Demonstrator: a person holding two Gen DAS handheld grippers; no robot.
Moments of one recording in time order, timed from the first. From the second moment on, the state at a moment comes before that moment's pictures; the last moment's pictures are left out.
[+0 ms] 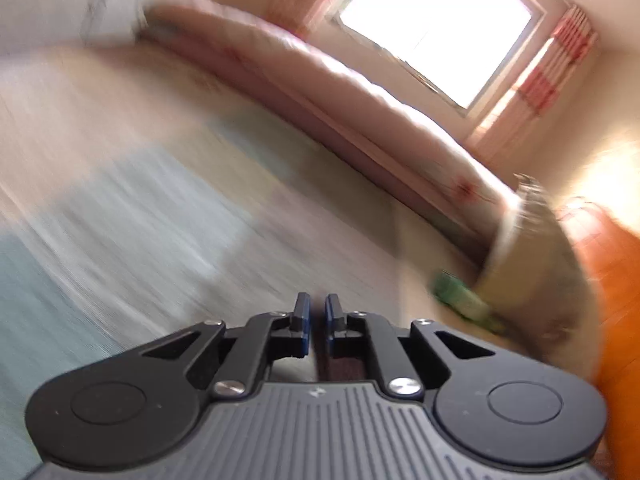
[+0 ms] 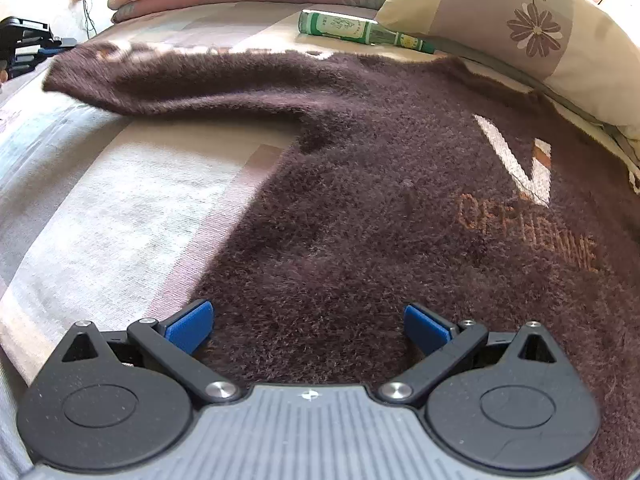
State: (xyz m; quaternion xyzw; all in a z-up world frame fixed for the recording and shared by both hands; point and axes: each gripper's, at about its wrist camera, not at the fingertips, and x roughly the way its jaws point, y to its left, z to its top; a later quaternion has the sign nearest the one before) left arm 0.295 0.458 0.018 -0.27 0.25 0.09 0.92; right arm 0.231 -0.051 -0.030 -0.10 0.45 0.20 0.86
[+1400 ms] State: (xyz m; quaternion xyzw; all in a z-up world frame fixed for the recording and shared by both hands) left arm 0.339 0.381 -0.041 -0.33 0.40 0.06 0.85; right arm 0.216 -0.128 -0.005 -0.03 0.42 0.19 0.89
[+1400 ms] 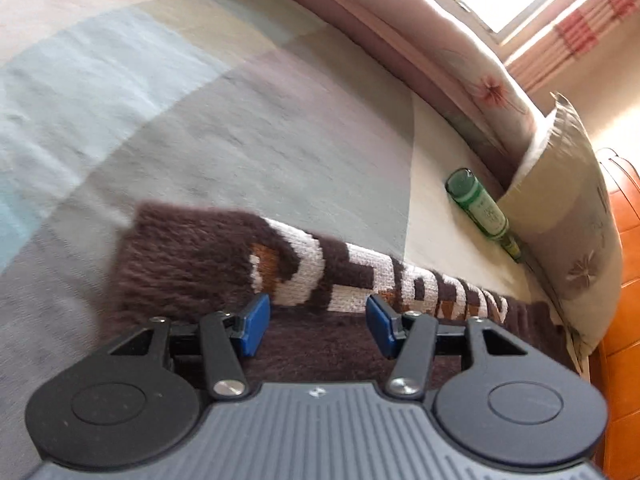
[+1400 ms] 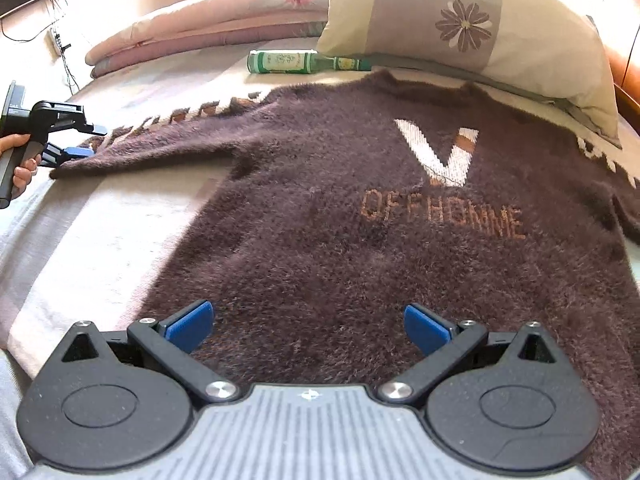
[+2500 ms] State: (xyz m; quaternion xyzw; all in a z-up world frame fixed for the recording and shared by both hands) left arm 0.343 0.260 -0.047 -0.18 0.37 0.02 0.91; right arm 0.208 -0.133 -0.047 -0.06 0.47 0.13 0.87
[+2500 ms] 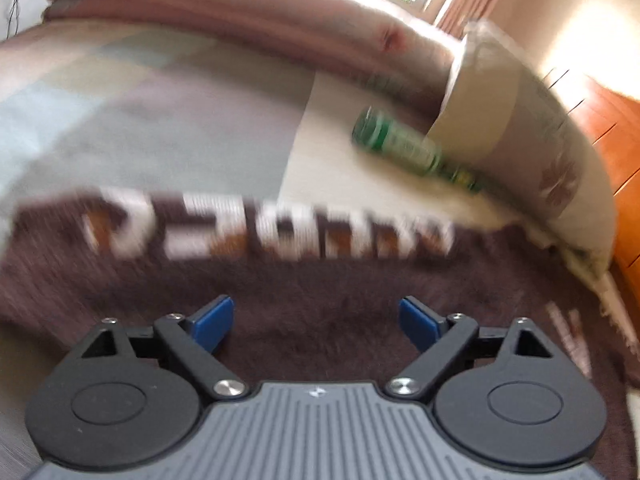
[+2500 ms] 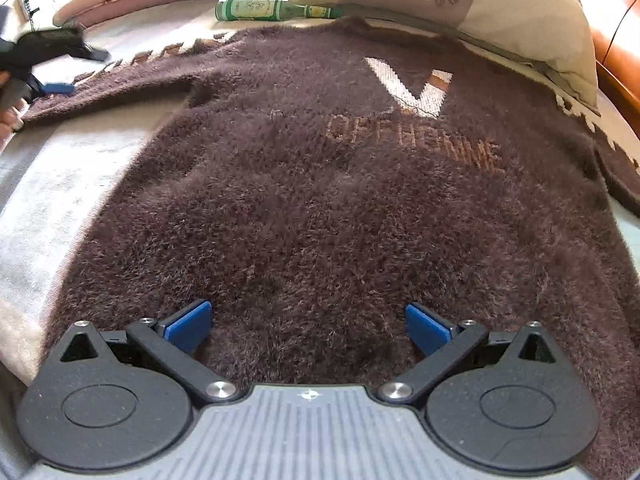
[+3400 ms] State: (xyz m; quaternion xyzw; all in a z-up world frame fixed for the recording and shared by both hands) left arm 0.311 0.275 -0.045 0.02 0.32 0.13 0.94; right arm 0.241 -0.106 -0.001 -0.11 0.45 0.14 0.88
